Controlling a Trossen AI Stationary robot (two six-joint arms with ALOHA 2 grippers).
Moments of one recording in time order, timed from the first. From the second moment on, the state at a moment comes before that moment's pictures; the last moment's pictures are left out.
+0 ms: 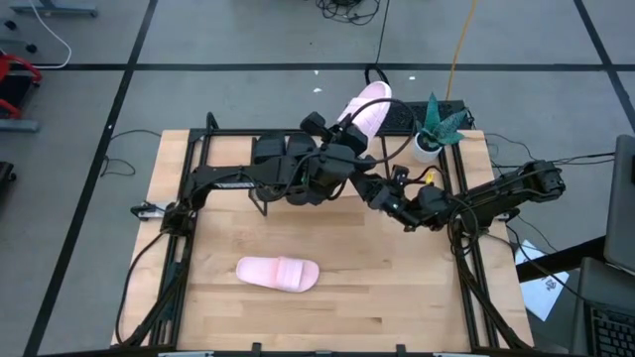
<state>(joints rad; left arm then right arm) -0.05 2.11 2.35 -0.40 -1.23 0.38 0.19 1.35 0.69 1.06 0.71 0.79</state>
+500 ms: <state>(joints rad) -0.04 2.11 2.35 -0.40 -1.21 0.33 0.19 1.35 0.69 1.05 0.78 0.83</state>
